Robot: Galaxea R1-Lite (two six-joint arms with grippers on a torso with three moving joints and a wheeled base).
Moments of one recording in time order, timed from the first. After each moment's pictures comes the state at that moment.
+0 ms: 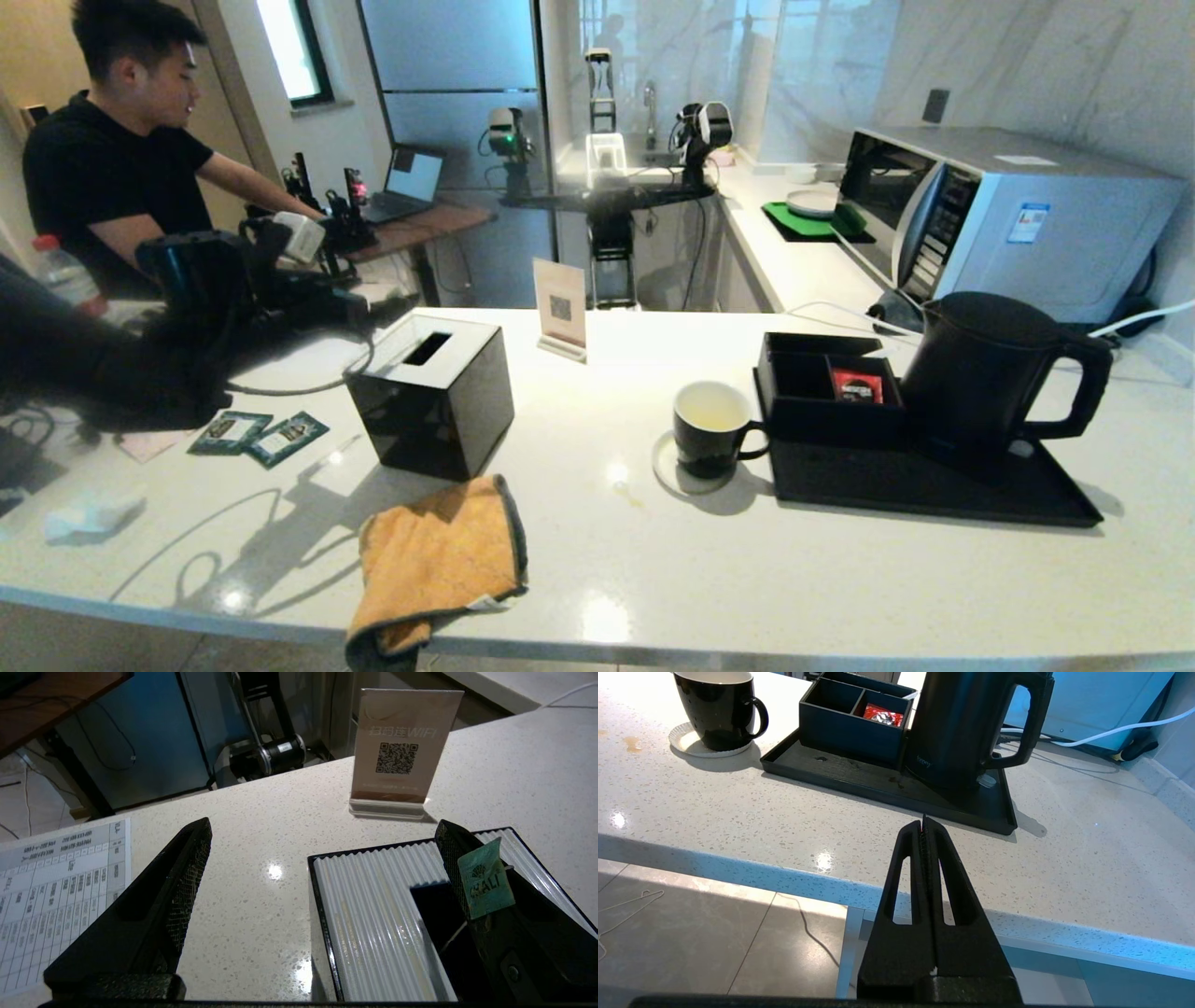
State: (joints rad) left arm 0.10 2.06 -1.12 -0.82 -0.49 0.07; right arm 0.00 0.00 0.00 -0.04 0.01 -0.20
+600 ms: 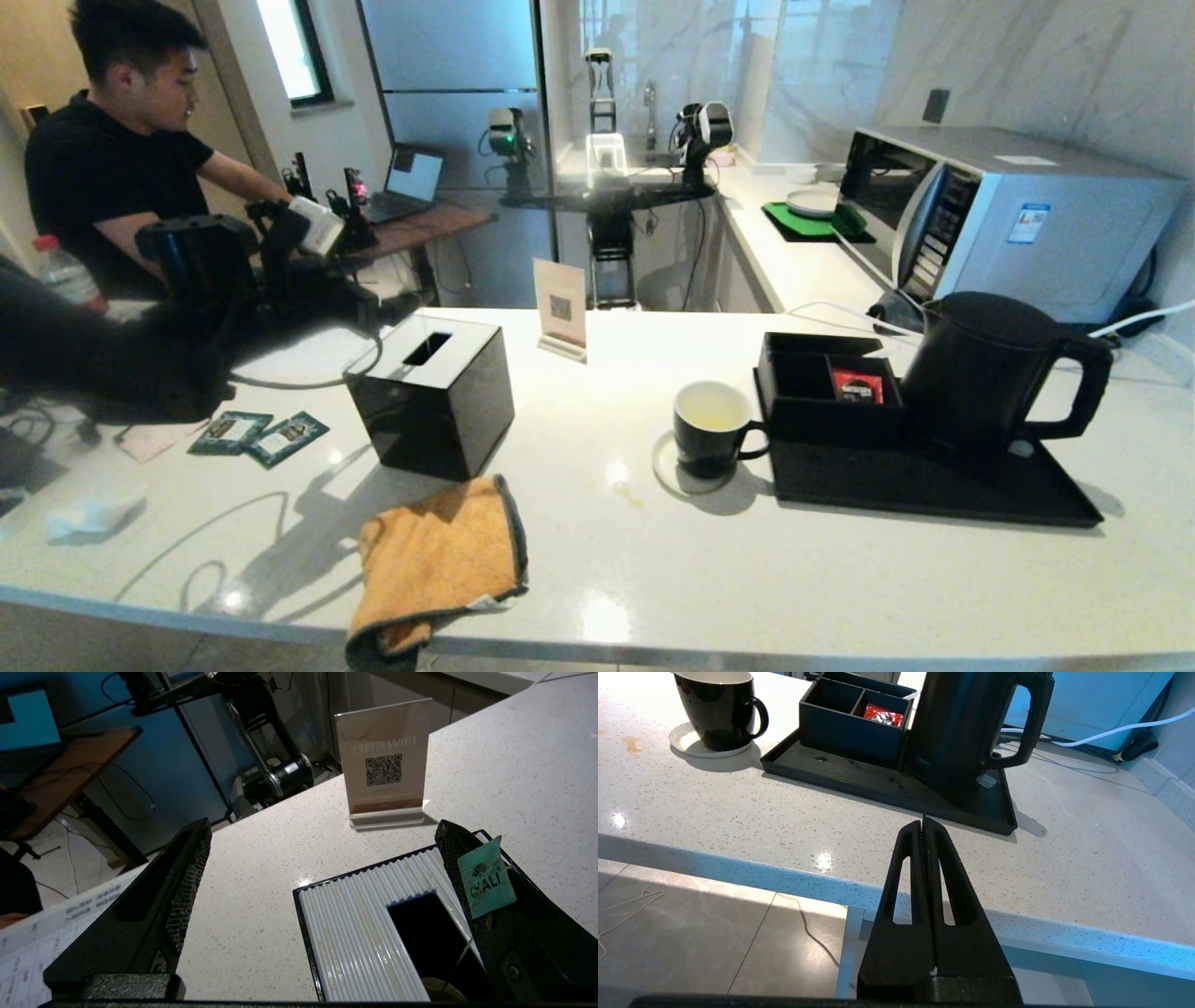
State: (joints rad) left arm 0.06 2.02 -1.12 -0.82 -0.51 0.24; right arm 0.00 0.00 0.00 -0.04 0.01 -0.20
